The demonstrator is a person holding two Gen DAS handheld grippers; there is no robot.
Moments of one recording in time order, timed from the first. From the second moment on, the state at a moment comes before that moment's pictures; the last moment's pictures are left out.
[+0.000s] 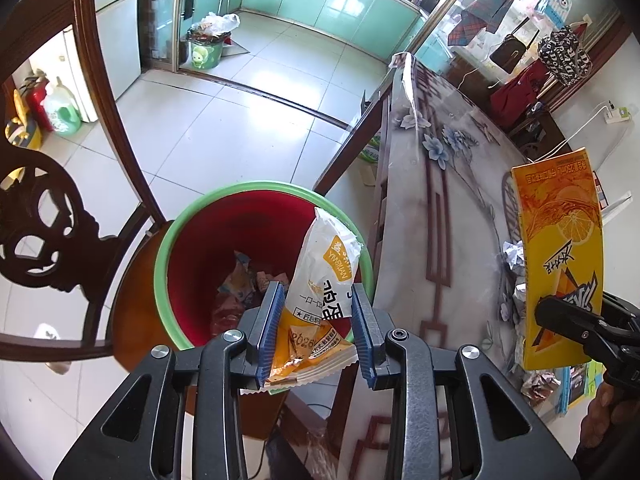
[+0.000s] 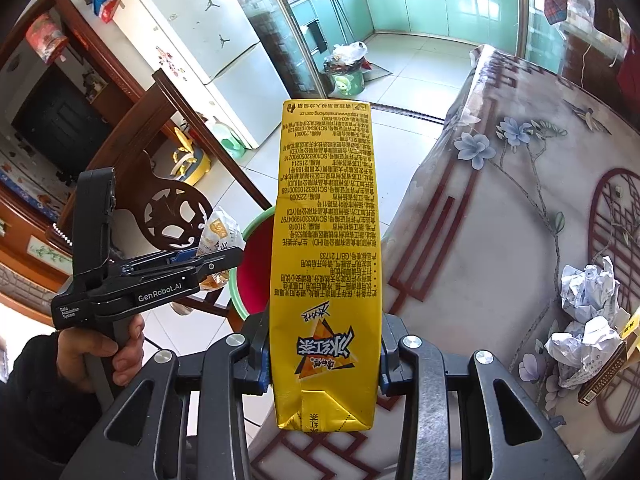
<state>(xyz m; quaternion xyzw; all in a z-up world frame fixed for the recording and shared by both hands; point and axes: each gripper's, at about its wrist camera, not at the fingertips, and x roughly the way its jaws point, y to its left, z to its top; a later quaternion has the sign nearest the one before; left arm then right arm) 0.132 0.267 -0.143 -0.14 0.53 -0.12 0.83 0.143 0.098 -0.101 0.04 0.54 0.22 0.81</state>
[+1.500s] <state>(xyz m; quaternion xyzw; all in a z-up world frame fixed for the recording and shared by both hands) 0.128 0.278 -0.145 -0.16 0.53 -0.06 0.83 0.172 0.119 -0.136 0.08 0.57 0.24 0.78</state>
